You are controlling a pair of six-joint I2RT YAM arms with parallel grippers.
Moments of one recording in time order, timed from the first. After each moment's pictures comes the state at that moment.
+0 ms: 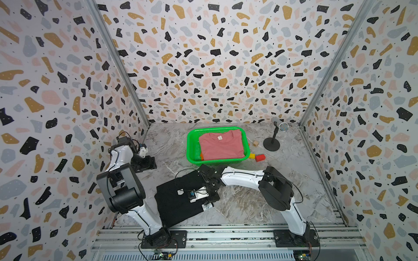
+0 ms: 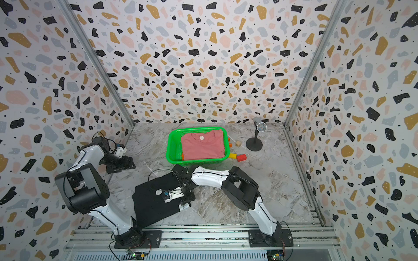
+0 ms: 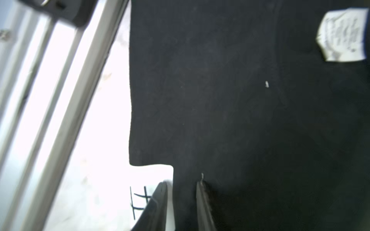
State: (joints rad) left arm 0.48 1.77 1.34 -1.00 0.24 0.34; right arm 1.09 2.13 1.57 -0.82 -0.45 -0.84
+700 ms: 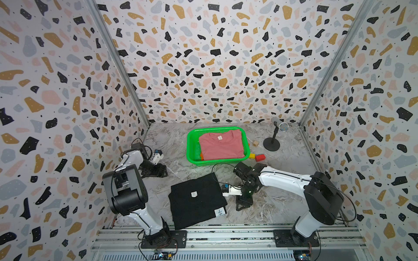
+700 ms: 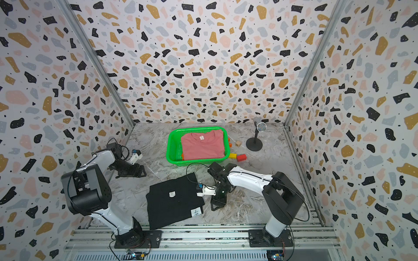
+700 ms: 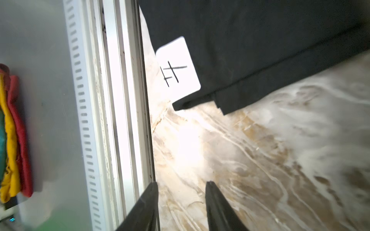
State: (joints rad) left arm 0.38 1.70 1.13 -0.93 0.30 0.56; right arm 0.85 1.59 1.02 -0.85 -0.57 -0.60
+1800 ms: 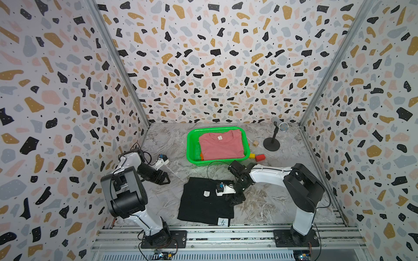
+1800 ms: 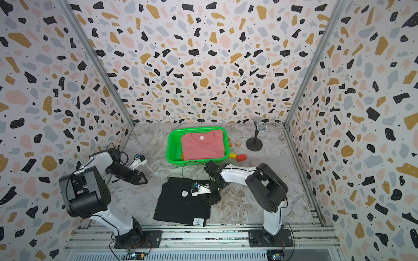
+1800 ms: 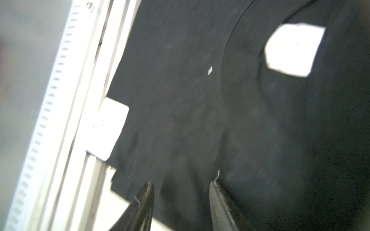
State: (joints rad) left arm 0.41 1.68 1.12 -1.13 0.46 0.92; right arm 0.81 1.80 1.04 -0.70 -0.70 -0.90
